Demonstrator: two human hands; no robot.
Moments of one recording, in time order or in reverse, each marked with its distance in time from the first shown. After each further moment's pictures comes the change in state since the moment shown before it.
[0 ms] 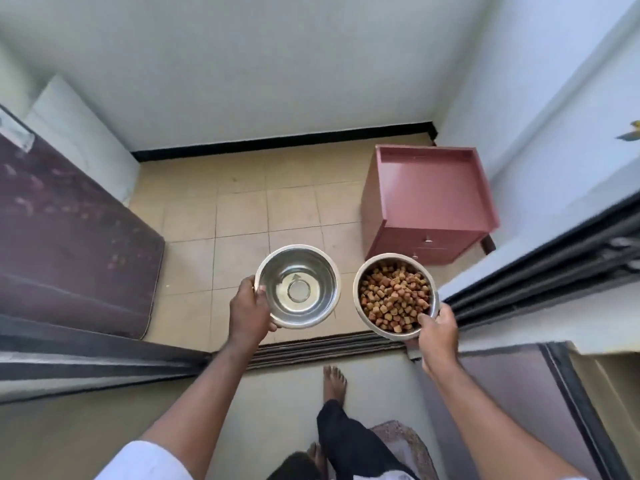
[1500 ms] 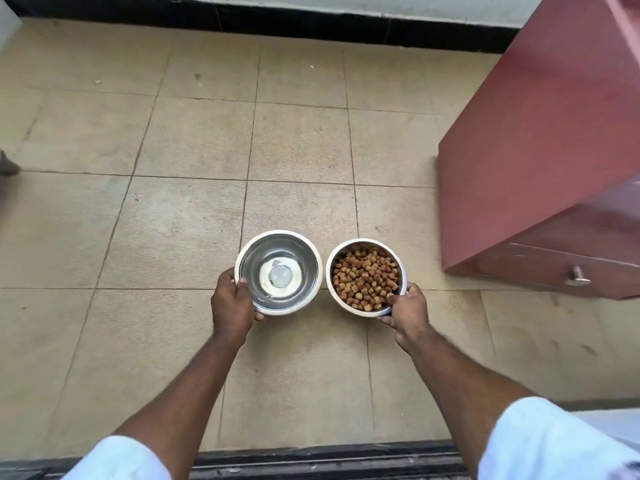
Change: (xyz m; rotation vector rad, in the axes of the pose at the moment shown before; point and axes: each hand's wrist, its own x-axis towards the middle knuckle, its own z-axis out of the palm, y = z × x) left_hand 0.489 -0.488 0.305 -0.207 0.208 -0.146; right_hand 0.473 0.334 0.459 -0.026 -0.214 0.197
